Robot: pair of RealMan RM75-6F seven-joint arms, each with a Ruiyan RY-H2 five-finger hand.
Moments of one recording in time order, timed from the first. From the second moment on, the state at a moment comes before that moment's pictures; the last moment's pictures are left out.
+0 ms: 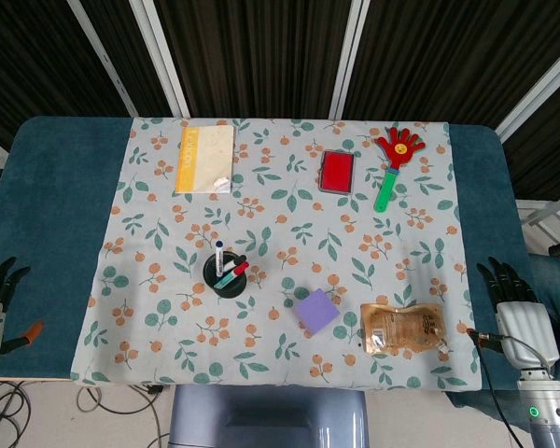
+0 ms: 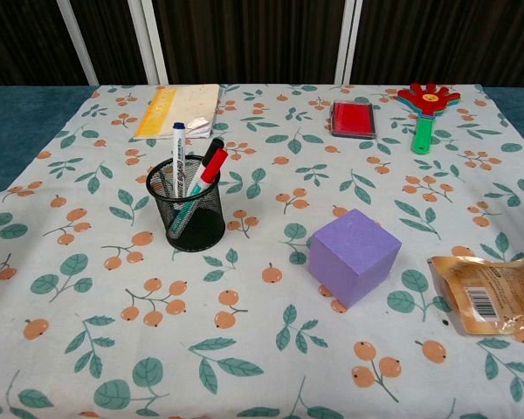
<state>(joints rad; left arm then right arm) -0.09 -1.12 -0.01 -1.67 1.44 1.51 0.10 0.11 -1.17 0.08 -1.62 -1.47 1.46 -0.13</state>
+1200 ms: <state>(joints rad) -0.12 -1.06 -0.03 -1.68 1.47 1.43 -0.01 0.12 -1.18 0.09 -1.63 -1.46 1.45 -0.15</state>
